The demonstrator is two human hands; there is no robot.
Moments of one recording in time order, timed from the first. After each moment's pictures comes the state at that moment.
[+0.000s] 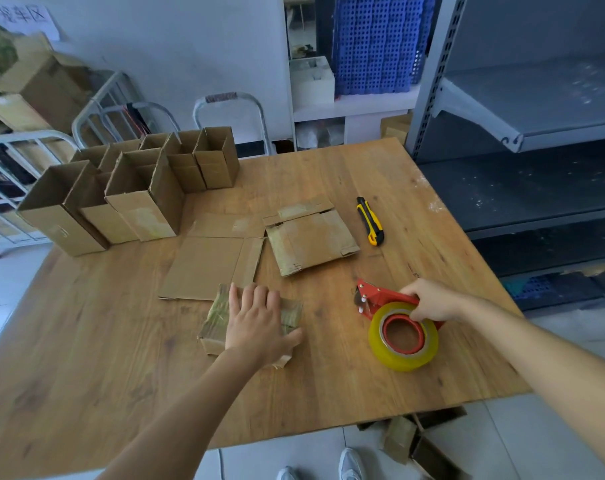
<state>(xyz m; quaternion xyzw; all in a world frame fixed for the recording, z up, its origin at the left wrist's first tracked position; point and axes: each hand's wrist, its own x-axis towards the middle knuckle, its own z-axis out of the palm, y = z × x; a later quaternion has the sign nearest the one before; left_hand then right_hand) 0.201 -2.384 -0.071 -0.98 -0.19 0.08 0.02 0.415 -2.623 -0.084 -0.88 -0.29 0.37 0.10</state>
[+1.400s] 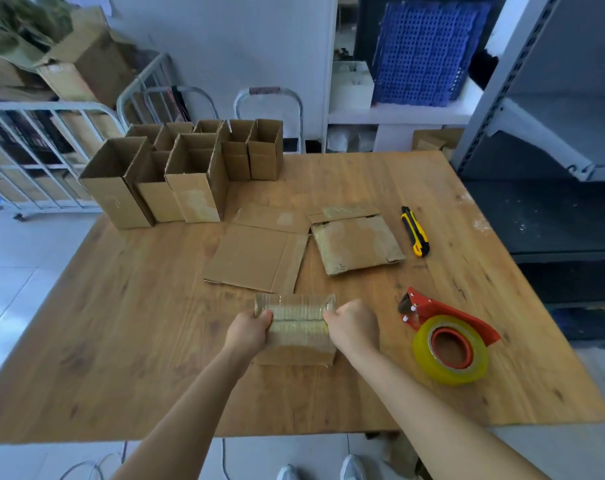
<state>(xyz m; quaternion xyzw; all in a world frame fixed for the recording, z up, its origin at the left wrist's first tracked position) 0.137 -2.302 -0.099 -0.68 -0.50 0.02 -0.54 0.242 -2.445 -0.081 -0.92 -0.10 0.23 0.31</state>
